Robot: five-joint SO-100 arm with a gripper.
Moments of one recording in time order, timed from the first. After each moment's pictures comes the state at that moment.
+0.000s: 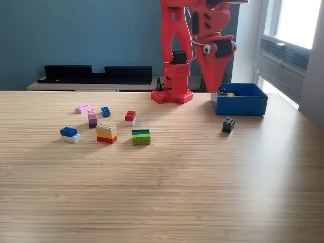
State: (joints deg) arm -16.4 107.0 101.7 74.1 -2.7
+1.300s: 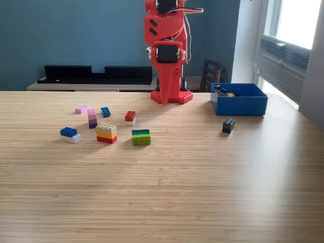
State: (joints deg) arm 7.2 107.0 106.5 59.2 -5.0
